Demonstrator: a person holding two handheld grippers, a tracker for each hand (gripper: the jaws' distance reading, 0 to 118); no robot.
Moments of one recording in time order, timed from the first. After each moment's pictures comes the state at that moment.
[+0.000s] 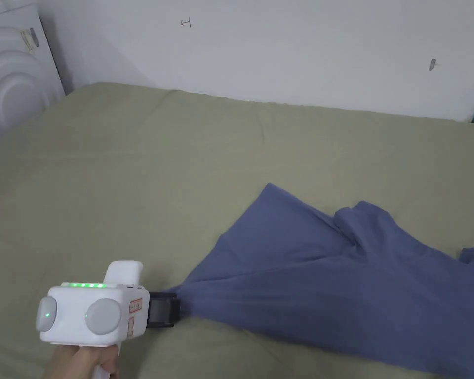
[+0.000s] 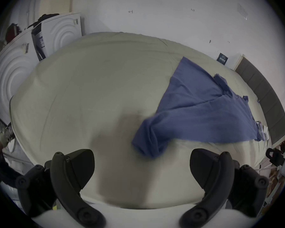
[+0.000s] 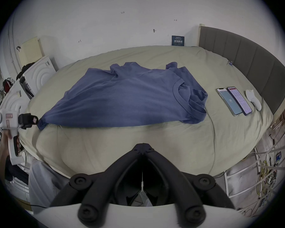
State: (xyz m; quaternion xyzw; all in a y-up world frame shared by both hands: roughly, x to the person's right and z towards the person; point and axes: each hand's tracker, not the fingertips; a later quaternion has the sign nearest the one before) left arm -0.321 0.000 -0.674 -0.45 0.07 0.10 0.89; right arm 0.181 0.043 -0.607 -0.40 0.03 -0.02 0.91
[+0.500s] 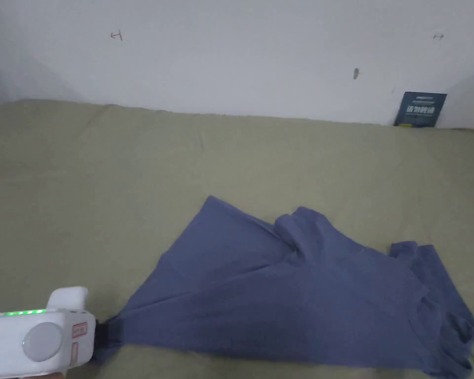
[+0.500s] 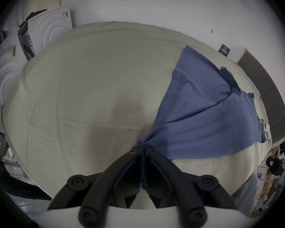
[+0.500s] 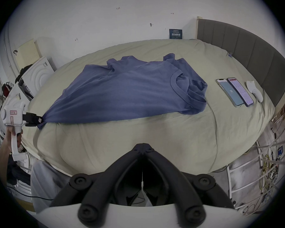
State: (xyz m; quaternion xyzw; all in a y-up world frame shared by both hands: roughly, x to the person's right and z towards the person) left arm -0.302 0.004 -0.685 -0.48 0.07 0.10 0.87; right arm 0.189 0.036 -0.602 -0.43 0.03 -0.04 0.90
